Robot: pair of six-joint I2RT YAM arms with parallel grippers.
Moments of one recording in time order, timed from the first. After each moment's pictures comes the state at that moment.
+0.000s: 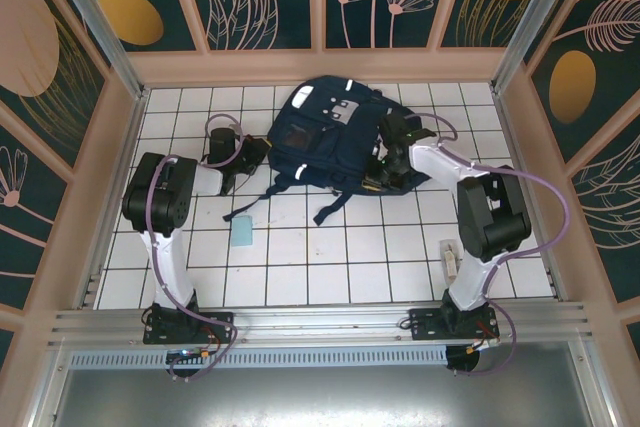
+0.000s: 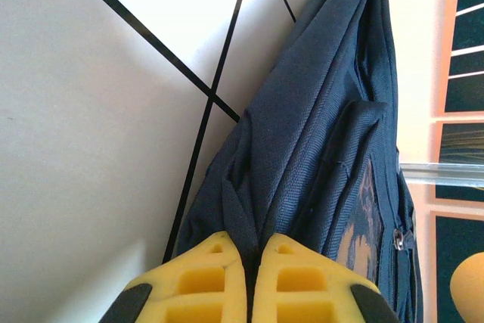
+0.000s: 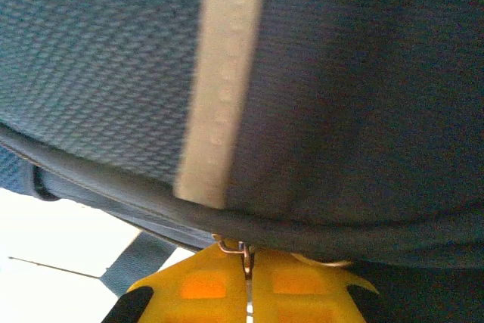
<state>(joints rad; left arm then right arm) -0.17 2.05 0.94 0.60 0.41 -1.12 0.38 1.79 1.25 -0.74 -0.28 0.54</state>
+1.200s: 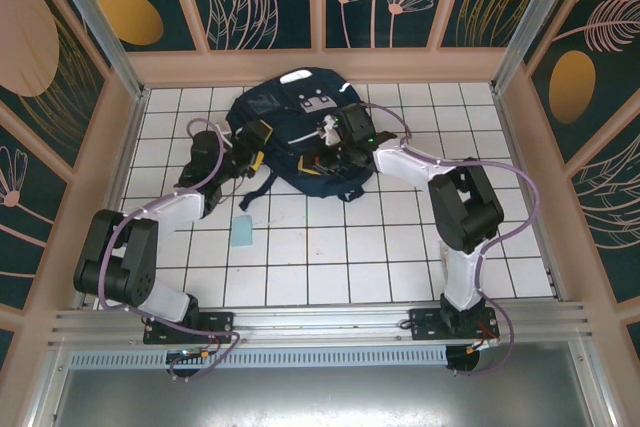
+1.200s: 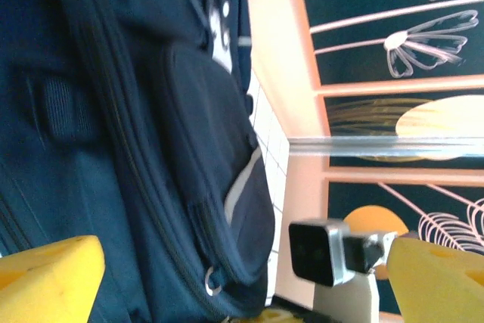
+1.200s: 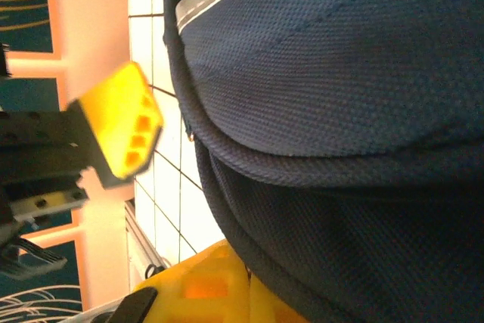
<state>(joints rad) -0.26 1.51 0.71 0.48 0.38 -1.31 0.60 1.93 1.37 -0.24 -0.68 0.76</state>
